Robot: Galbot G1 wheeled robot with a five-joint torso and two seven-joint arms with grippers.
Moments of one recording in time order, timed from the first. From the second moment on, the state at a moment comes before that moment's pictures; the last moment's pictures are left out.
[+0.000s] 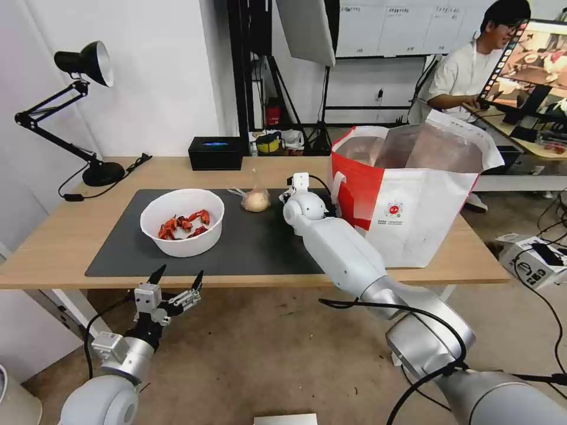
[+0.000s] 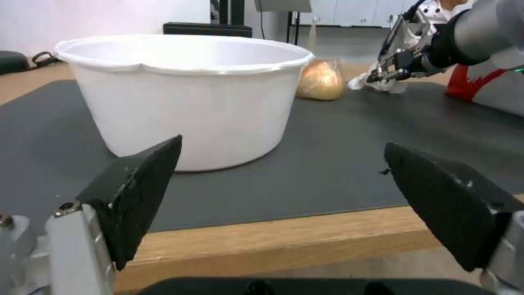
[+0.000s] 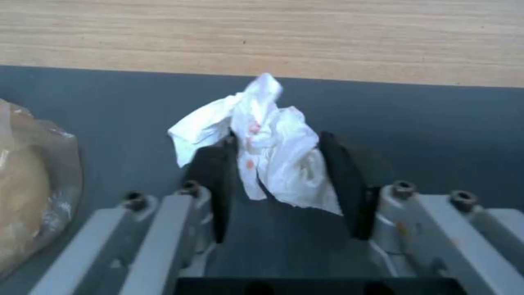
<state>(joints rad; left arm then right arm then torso) 1.59 -1.12 -0.60 -2.05 -0.46 -0.04 0.06 -0.18 1.56 -0.18 0.85 0.72 -0.51 0.55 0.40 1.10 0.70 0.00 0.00</state>
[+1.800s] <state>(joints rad) 1.61 -1.13 -0.62 -2.08 -0.46 -0.04 0.06 -0.26 1.36 -0.22 1.34 0.82 -0.48 0.63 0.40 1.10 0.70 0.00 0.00</state>
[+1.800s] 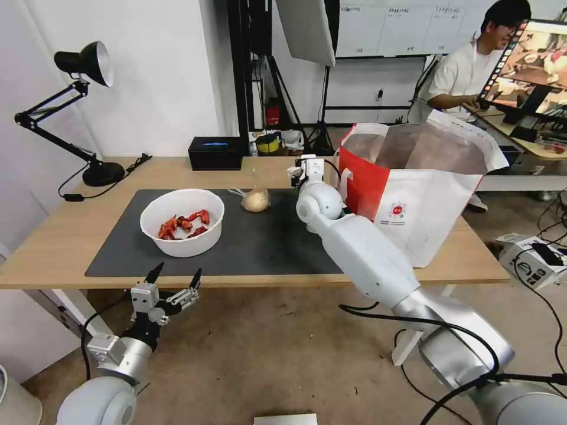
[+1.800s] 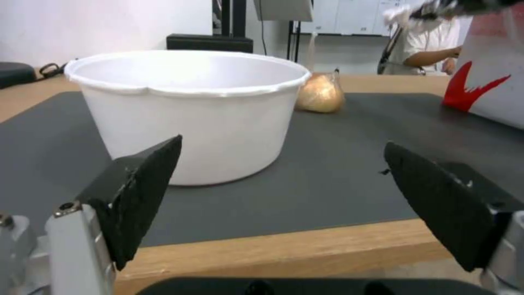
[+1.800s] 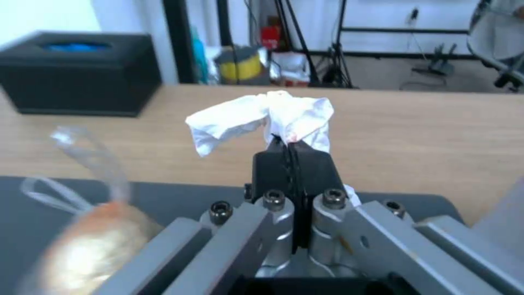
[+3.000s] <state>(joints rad) 1.70 -1.17 -0.66 -2.13 -0.43 -0.05 0.06 -0.52 1.11 -0.02 2.00 0.75 -0.38 0.57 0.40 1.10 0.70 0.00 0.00</state>
